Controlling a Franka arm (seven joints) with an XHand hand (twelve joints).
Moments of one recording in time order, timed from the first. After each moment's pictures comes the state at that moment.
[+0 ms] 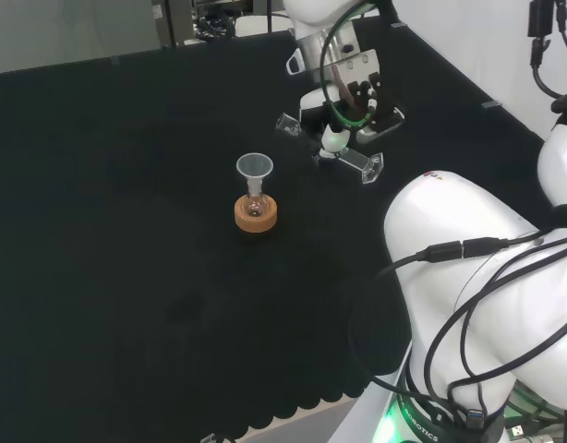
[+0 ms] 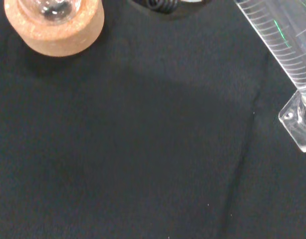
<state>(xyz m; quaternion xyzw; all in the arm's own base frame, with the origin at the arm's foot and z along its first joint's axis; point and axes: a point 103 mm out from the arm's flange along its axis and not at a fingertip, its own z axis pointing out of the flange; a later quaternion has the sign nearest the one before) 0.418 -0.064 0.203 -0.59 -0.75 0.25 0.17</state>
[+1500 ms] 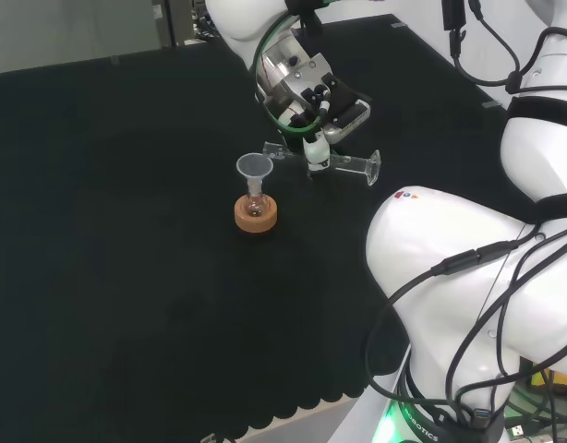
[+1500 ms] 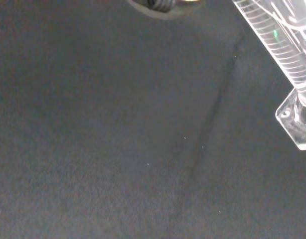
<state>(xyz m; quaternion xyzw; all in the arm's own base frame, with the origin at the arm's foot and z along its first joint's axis) 0.417 -0.030 0.203 -0.57 -0.69 0.42 0.16</state>
